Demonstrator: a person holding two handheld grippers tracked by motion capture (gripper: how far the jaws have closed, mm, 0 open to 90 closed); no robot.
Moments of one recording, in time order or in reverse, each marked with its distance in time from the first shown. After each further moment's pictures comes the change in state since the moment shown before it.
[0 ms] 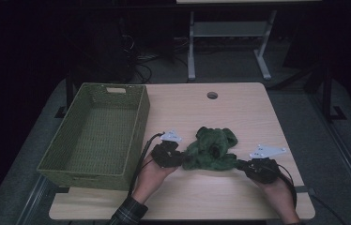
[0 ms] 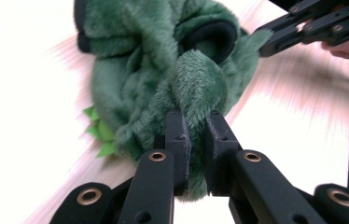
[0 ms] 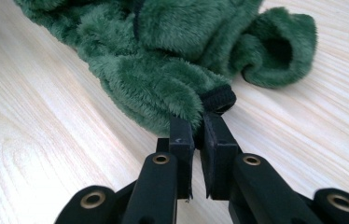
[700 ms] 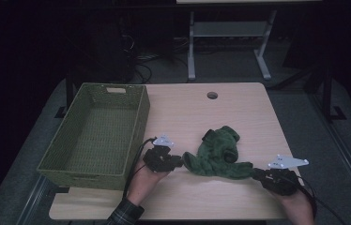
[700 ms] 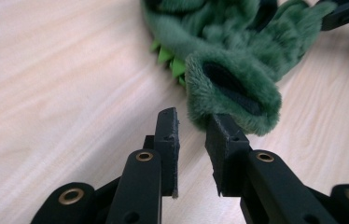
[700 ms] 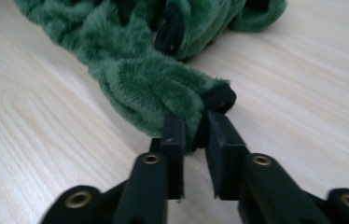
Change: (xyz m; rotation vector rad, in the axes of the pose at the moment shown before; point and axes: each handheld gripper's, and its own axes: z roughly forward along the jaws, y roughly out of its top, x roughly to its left) left arm 0.003 -0.017 -0.015 0.021 0.067 -0.007; right arm -0.008 -0.036 -0.036 0.012 -0.049 0.058
